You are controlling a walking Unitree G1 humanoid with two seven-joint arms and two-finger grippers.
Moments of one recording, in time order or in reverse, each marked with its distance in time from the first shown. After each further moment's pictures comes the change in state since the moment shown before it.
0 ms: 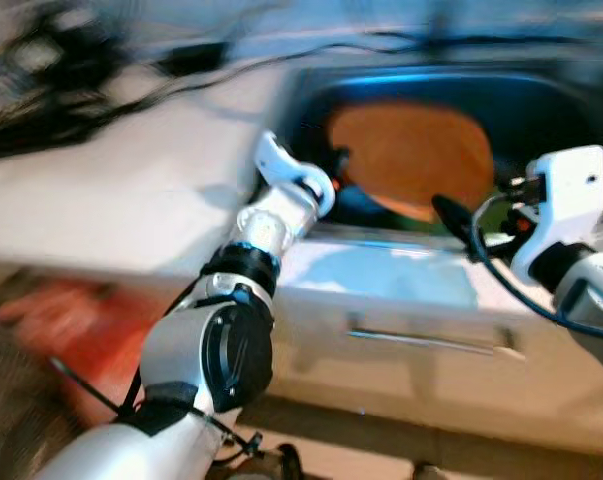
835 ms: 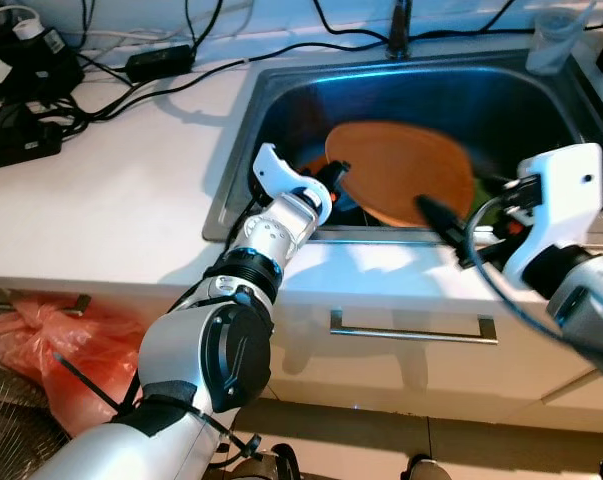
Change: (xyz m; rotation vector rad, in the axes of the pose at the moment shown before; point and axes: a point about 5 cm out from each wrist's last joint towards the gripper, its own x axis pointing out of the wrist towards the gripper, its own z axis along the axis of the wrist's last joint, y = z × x) left arm -0.001 0.013 -0.001 0.058 -0.046 0.065; right arm -0.013 0.029 0.009 0.011 -0.037 0.154
